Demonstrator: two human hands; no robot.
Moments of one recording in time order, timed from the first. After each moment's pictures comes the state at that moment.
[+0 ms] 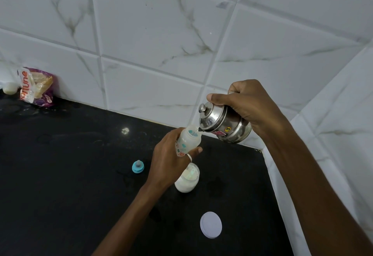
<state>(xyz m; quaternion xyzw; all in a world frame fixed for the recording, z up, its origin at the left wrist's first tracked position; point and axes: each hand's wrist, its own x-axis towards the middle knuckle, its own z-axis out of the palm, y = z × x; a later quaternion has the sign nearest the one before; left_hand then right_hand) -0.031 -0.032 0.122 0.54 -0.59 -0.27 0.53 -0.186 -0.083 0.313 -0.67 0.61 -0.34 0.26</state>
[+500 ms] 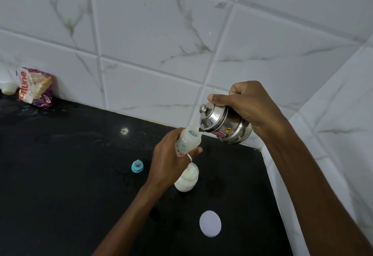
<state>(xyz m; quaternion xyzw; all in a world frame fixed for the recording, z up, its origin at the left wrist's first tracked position) -0.034 -0.028 0.123 0.54 -0.60 -0.27 0.53 -0.191 -0.078 0.312 -0.66 0.61 -0.35 0.26</state>
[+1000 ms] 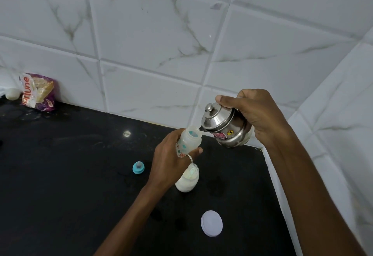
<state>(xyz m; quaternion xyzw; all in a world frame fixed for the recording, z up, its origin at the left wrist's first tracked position) -0.037 -0.025 0.125 0.54 -0.60 -0.28 0.53 -0.213 -0.071 0.301 -0.60 0.59 -0.42 0.34</state>
